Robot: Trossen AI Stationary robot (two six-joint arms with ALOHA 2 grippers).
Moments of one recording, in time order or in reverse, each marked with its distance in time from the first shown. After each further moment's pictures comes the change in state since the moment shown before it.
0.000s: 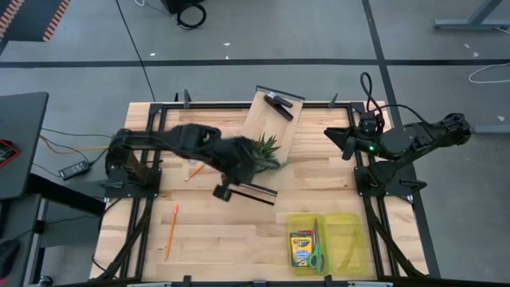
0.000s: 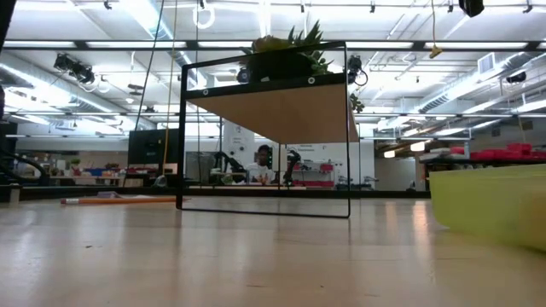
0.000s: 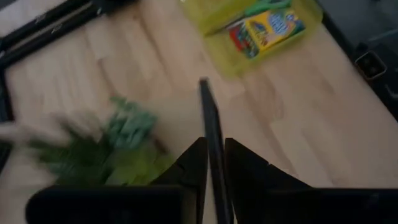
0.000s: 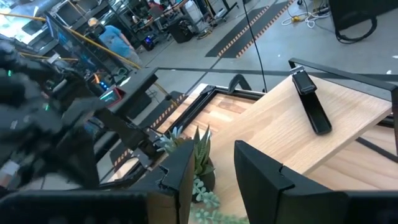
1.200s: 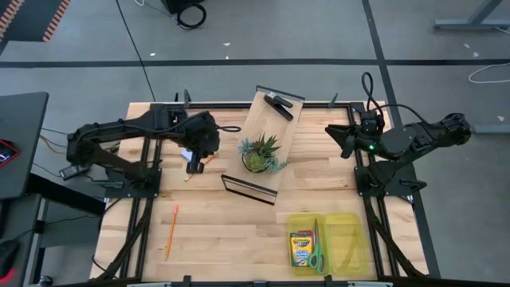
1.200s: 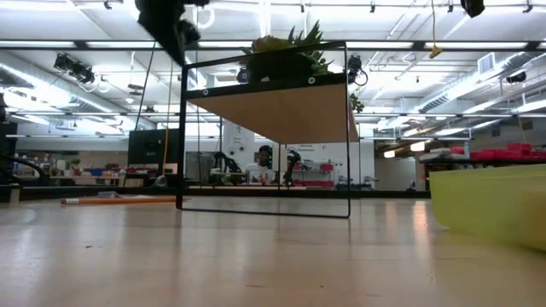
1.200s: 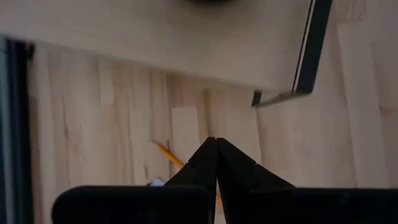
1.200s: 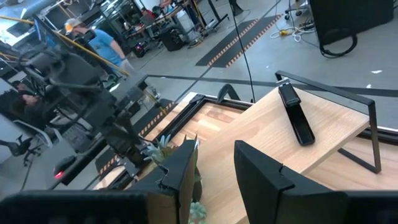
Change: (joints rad) left arm 0.315 -0.434 -0.687 0.066 0.003 -0.068; right arm 0.000 0.001 0.000 -0.008 0.056 -0.032
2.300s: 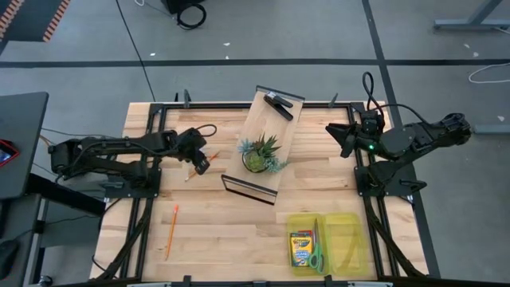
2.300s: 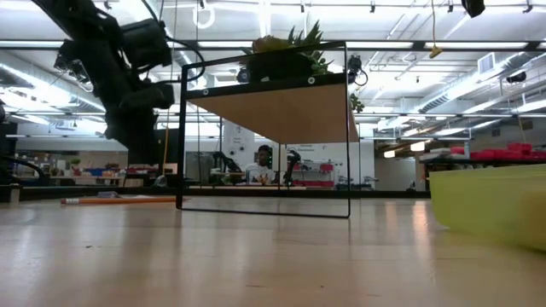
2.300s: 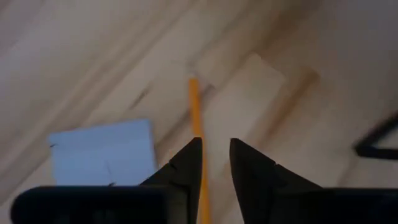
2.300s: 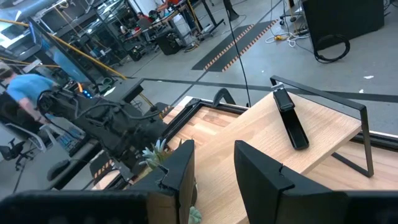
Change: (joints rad) left arm 0.155 -0.220 -0.788 0.657 -0.091 -0.644; right arm 0.000 0.000 0.000 0.000 0.026 -0.010
